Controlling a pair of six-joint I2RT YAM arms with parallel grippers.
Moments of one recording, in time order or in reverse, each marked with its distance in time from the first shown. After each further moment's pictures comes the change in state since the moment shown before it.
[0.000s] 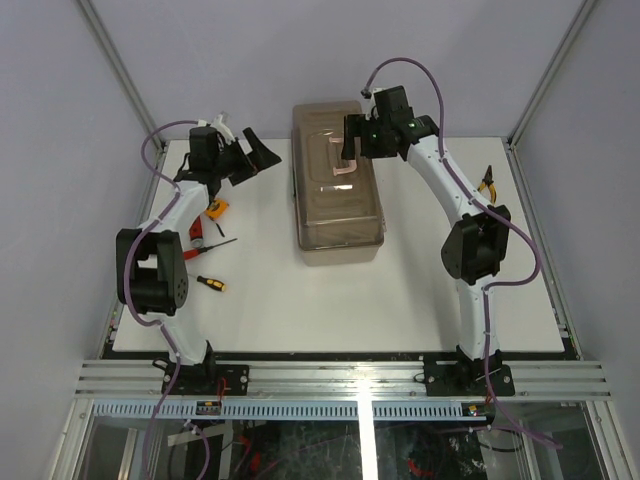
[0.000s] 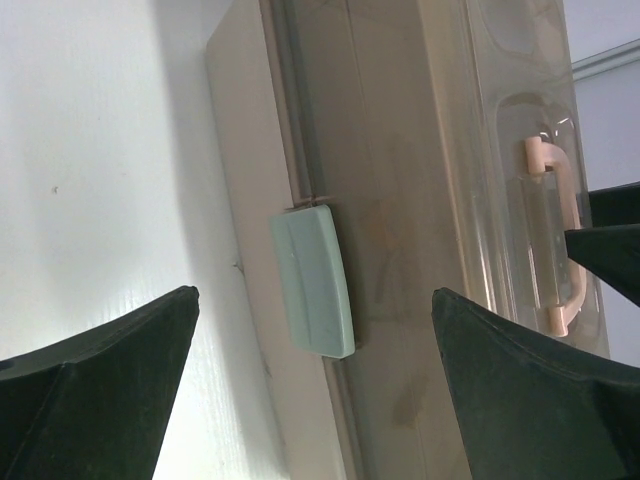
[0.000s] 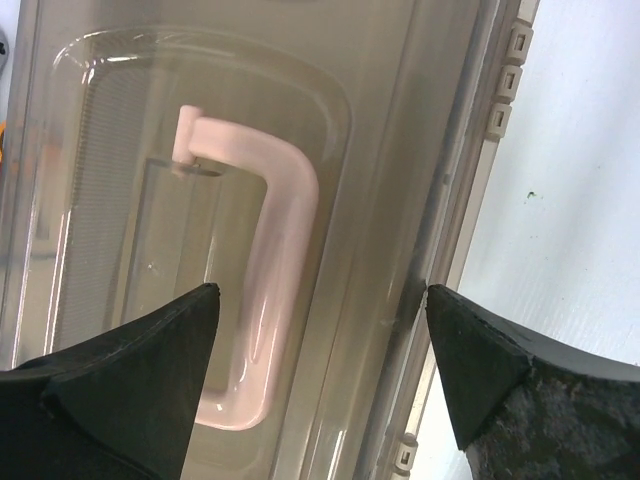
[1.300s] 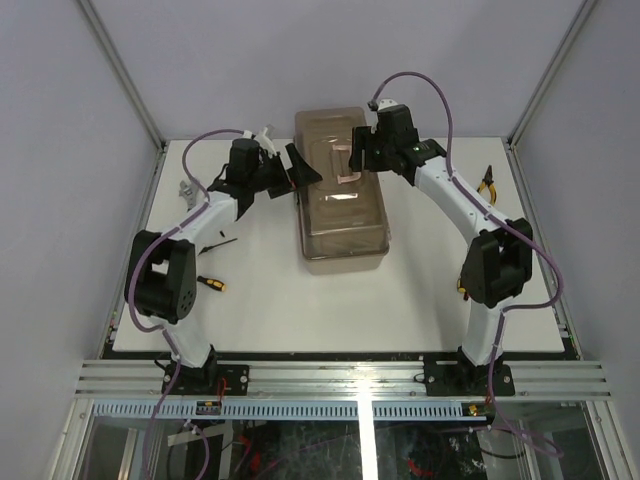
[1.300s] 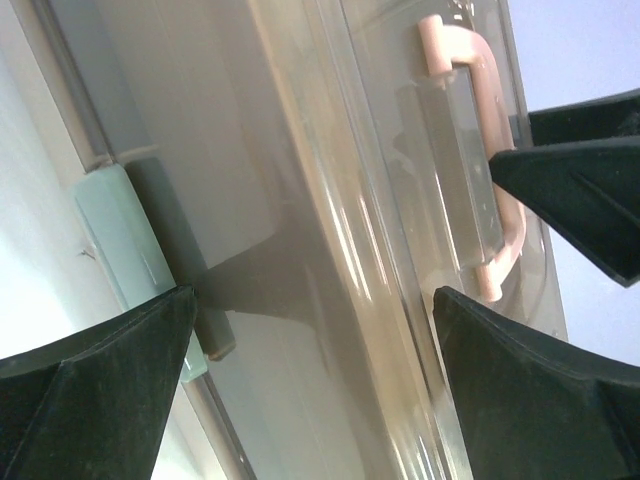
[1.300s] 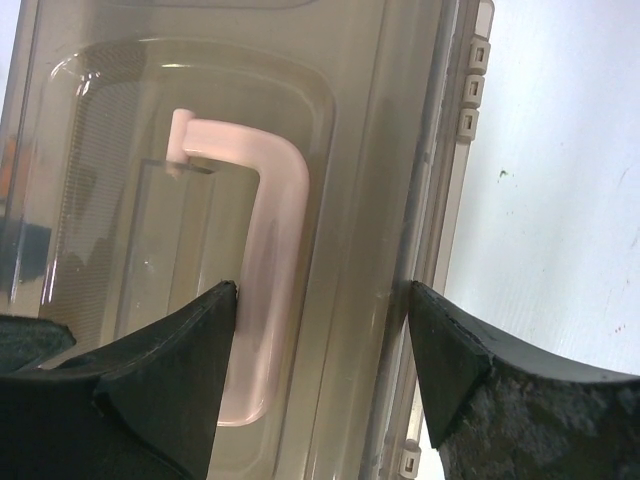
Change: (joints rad) left arm -0.220 0.008 -0.049 0.064 0.012 -0.085; right arm 0.037 -0.222 -0.380 0.235 0.125 0.020
